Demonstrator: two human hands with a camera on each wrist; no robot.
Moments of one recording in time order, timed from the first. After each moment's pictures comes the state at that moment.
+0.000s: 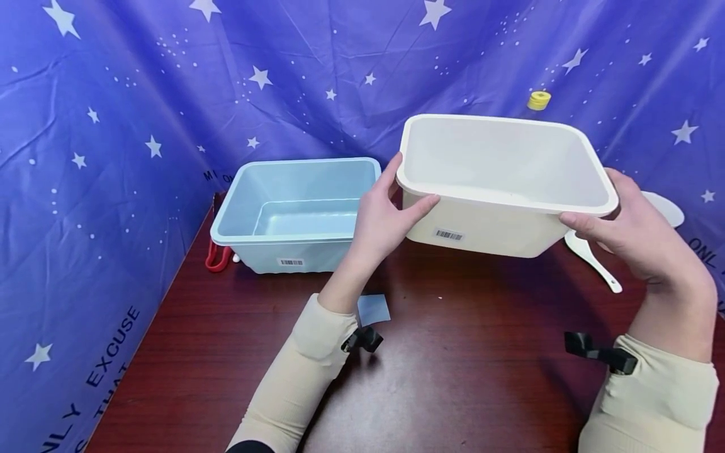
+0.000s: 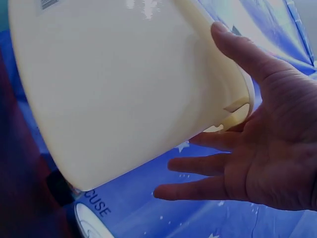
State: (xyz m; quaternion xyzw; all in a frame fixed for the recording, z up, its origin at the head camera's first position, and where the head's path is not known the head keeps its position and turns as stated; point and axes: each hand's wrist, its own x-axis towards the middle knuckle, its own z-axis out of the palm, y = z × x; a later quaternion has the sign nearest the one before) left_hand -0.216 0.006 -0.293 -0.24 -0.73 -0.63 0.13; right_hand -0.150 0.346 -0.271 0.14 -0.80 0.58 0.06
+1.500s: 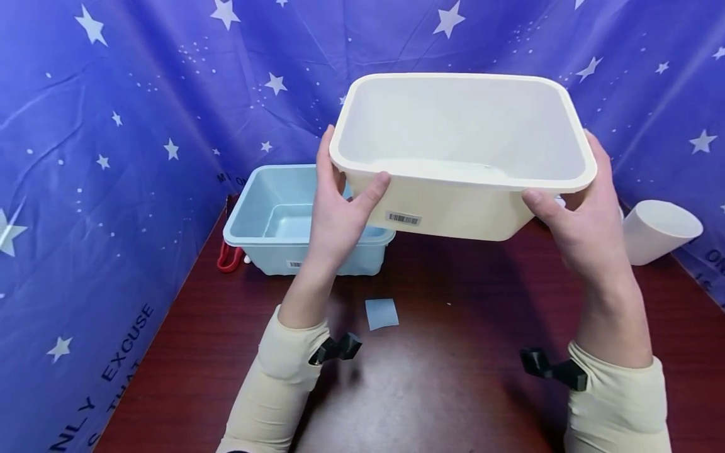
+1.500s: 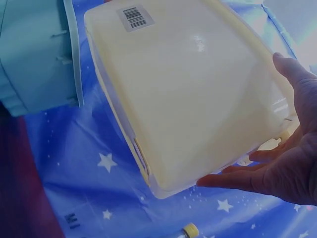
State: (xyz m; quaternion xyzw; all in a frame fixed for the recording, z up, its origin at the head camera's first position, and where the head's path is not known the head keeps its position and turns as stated) left_hand -0.188 -0.057 -0.252 -0.22 -0.63 -0.72 0.18; right_hand -0.153 0.228 -0.244 0.23 -0.59 0.74 0.25
